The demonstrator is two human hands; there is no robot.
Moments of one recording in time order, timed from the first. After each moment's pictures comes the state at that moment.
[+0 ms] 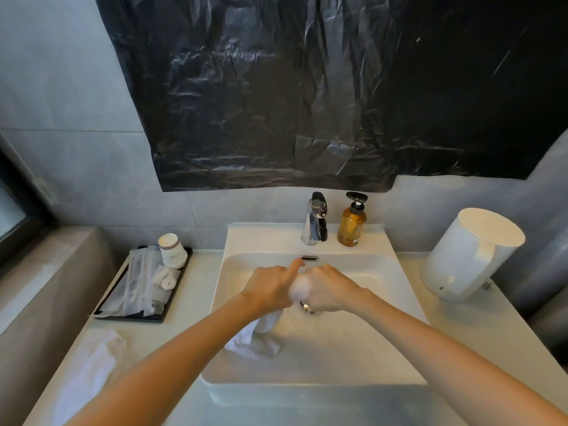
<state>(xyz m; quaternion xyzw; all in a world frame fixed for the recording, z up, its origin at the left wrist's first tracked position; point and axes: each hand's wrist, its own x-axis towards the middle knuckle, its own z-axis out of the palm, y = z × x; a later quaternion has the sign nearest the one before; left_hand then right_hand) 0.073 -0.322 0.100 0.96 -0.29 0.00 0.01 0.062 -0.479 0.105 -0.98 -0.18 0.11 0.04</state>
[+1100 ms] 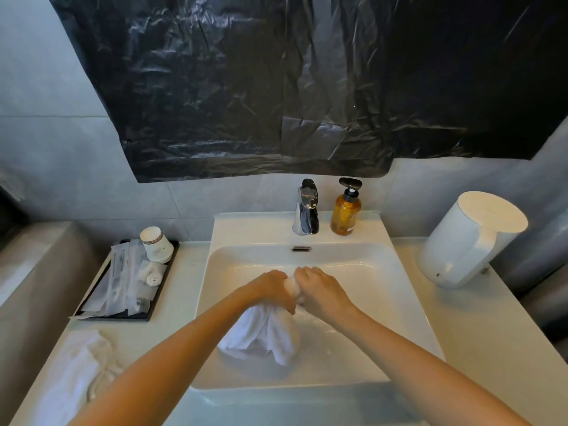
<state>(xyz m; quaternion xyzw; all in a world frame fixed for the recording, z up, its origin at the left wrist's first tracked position) 0.100 -0.348 0.074 0.92 -0.12 -0.33 0.15 0.062 -0.485 0.049 -0.99 -0.15 -0.01 0.06</state>
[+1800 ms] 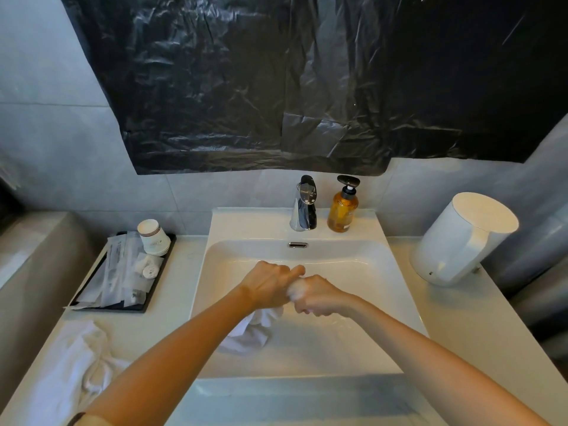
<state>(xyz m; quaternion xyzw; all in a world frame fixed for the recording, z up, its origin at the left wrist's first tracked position) 0.088 -0.342 0.065 0.92 -0.38 -0.02 -0.01 0.052 -0.493 0.069 -0.88 0.05 0.29 0.37</state>
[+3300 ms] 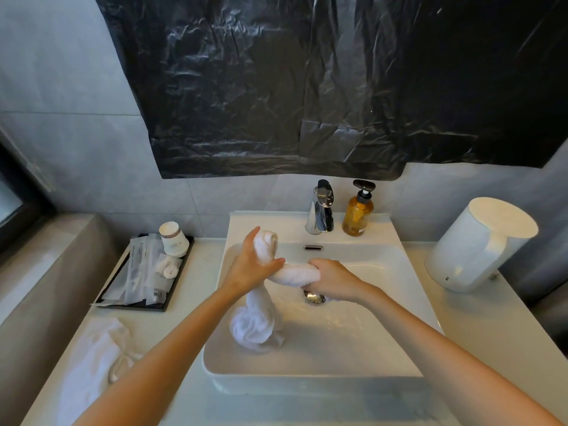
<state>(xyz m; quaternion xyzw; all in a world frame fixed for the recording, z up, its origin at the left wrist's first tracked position) 0.093 -0.279 0.082 0.86 -0.02 -0.06 0.50 0.061 -0.481 0.099 -0.93 -0.03 0.18 0.33</state>
